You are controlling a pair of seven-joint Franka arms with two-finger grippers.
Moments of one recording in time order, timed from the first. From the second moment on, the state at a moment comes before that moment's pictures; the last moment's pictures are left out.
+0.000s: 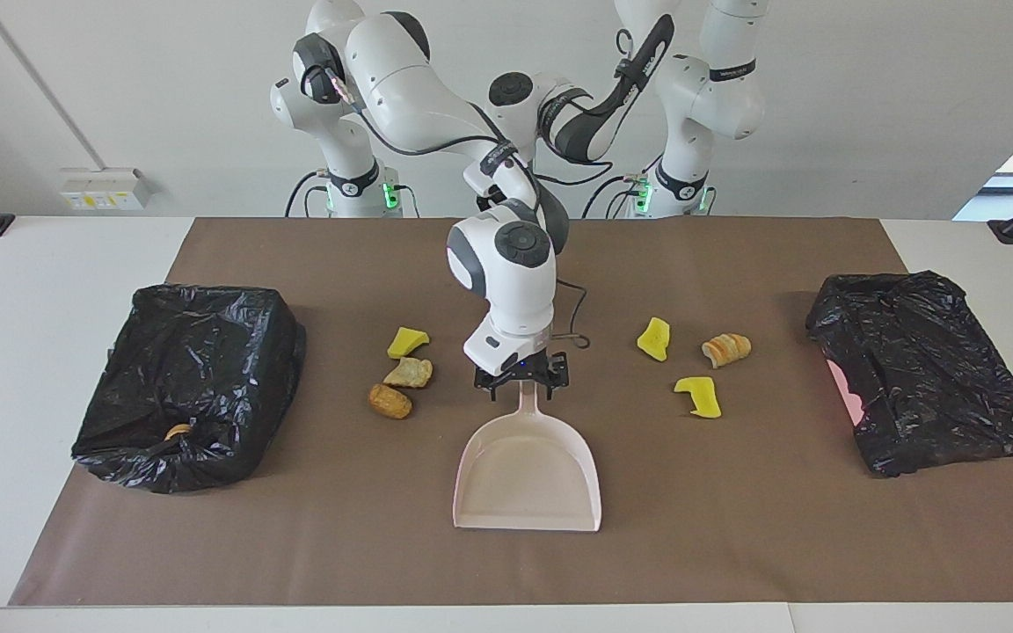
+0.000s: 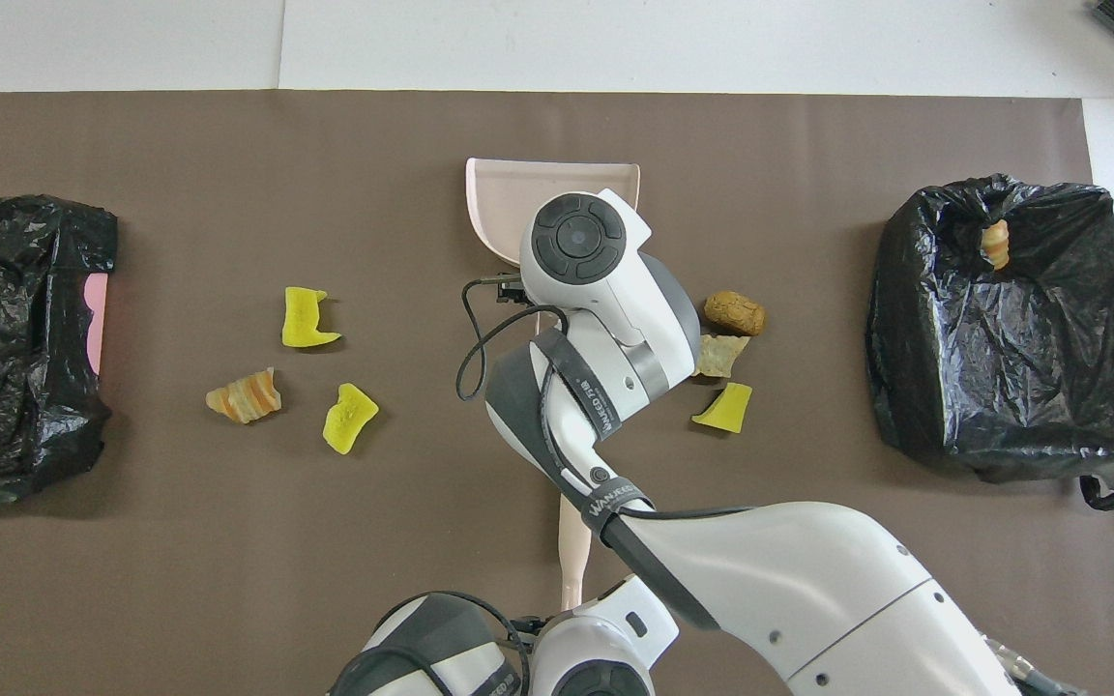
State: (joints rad) left arm -0.94 -0.01 -0.14 -2.29 -0.08 2.22 -0.82; right arm 0.56 0.65 -0.02 -1.37 -0.04 2.13 0.58
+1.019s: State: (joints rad) left arm -0.76 -0.19 -0.11 -2.22 -0.08 1.87 -0.66; right arm 0.45 0.55 -0.04 -1.39 -0.04 2.08 0.04
